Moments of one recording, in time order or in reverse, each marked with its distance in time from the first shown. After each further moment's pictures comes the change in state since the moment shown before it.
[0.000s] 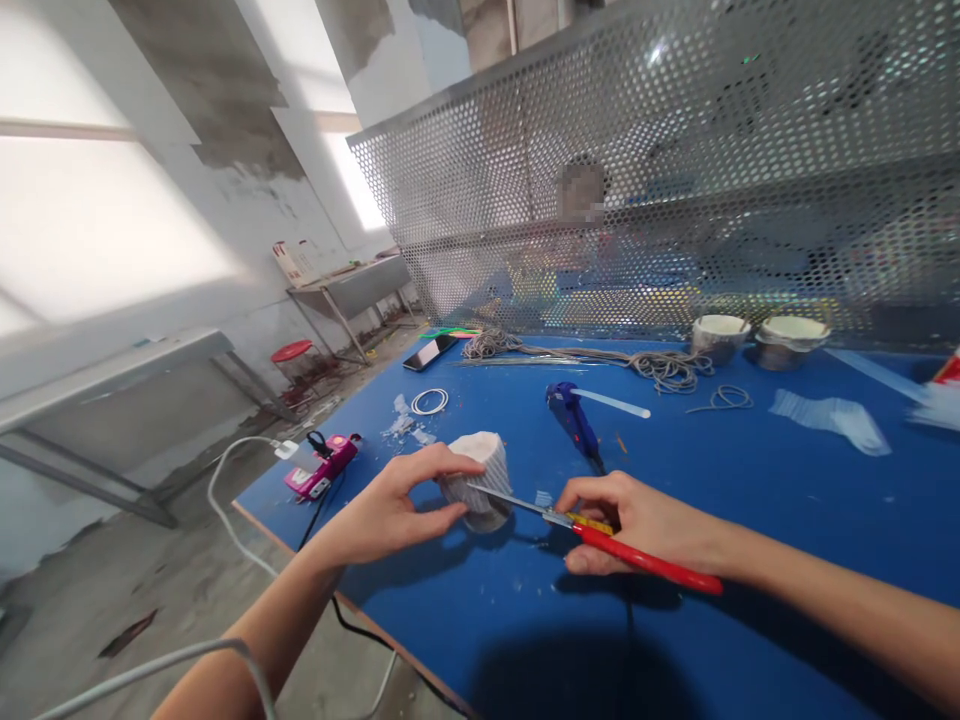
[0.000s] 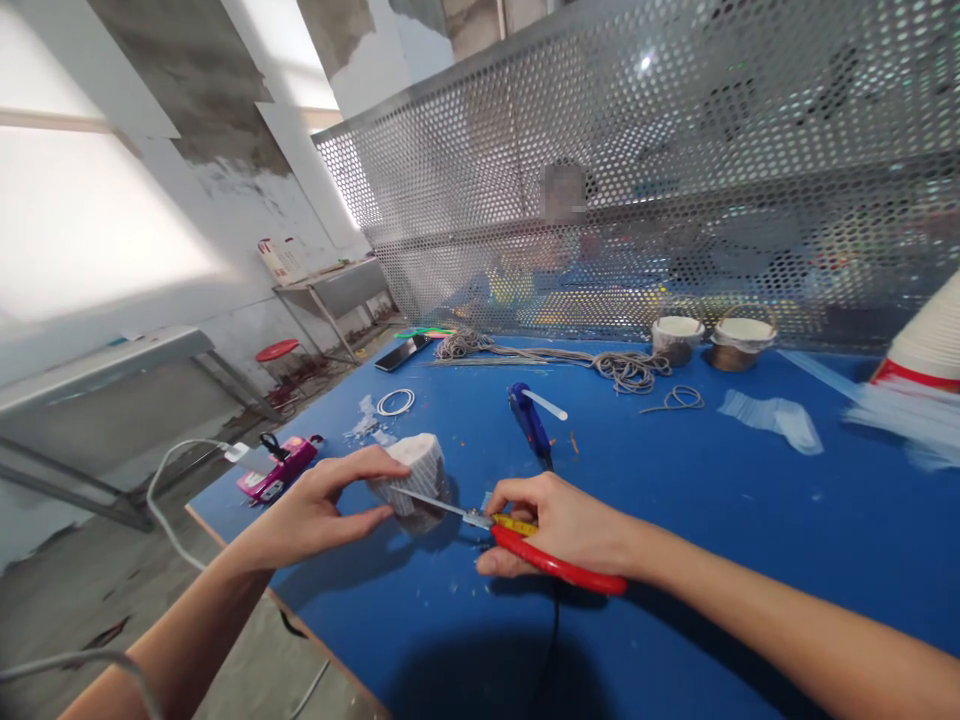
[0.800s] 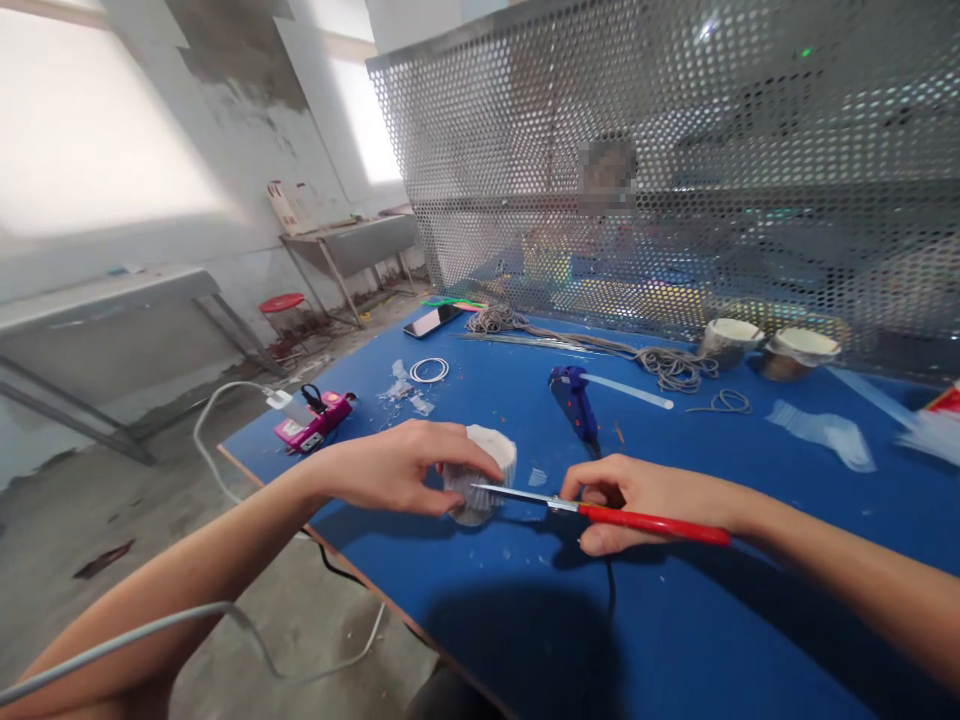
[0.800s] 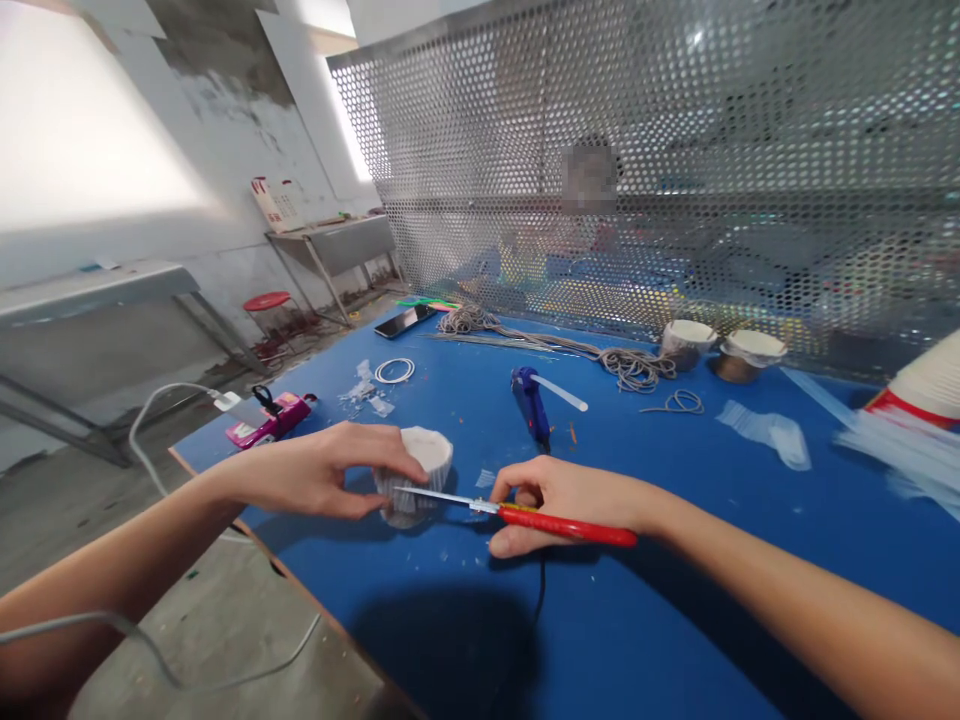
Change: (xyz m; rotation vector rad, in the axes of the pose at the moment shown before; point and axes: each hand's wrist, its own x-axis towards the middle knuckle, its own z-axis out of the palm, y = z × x) left_hand 0.021 0.012 -0.015 -0.062 -0.451 0.022; right_hand 0.000 -0.015 -0.024 -0.171 -0.270 0.137
